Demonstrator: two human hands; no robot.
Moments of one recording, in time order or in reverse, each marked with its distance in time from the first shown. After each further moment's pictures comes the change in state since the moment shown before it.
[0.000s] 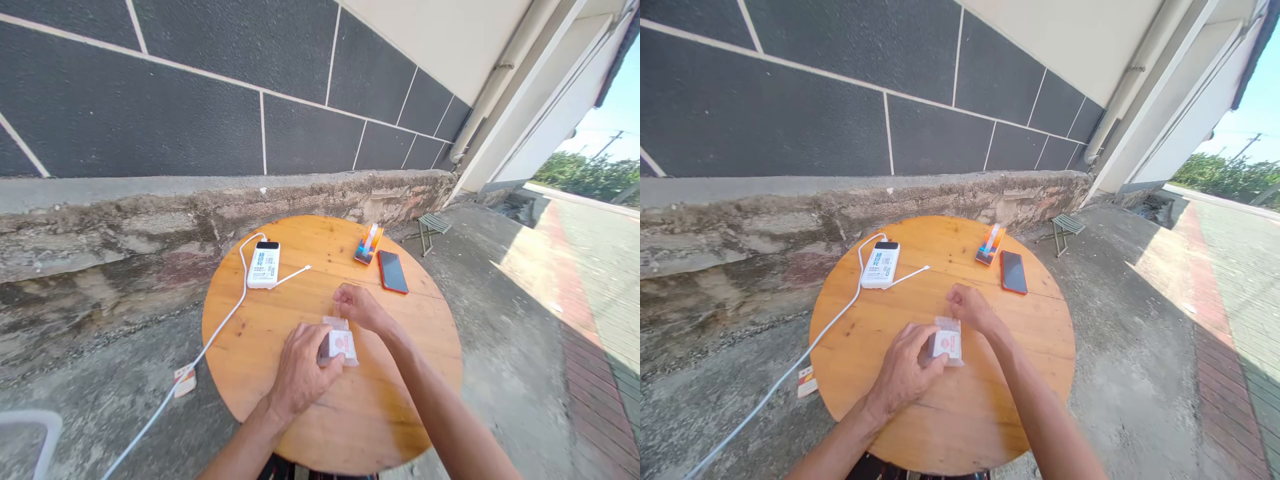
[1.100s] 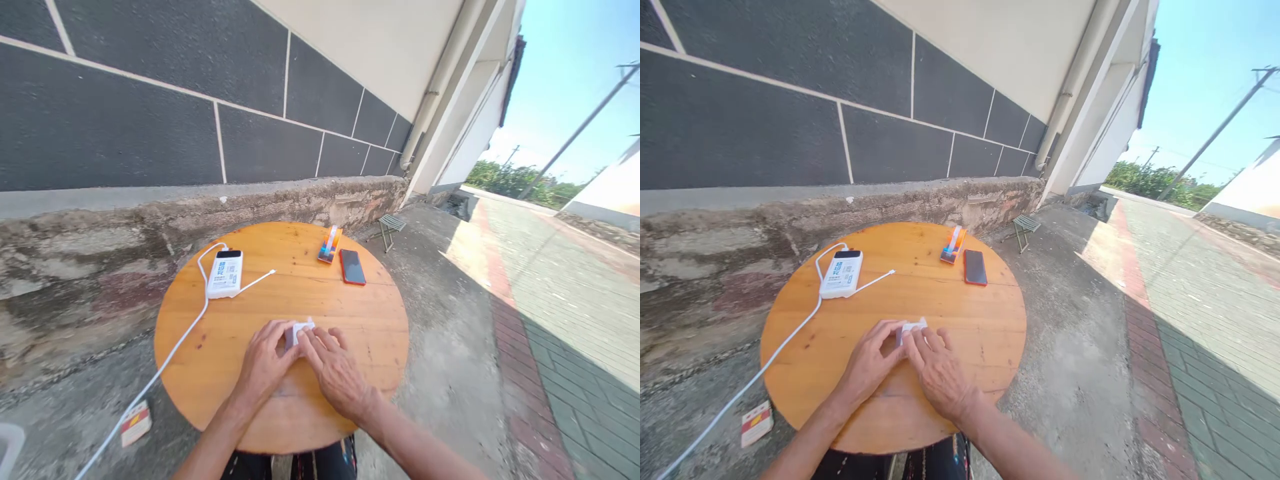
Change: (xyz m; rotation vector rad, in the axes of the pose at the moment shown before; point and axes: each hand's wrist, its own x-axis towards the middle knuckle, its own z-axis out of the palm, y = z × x) left_hand -0.001 -0.019 0.004 -0.084 -0.051 0.036; right_hand -0.134 -0.039 0.040 -0.709 0.207 -0.393
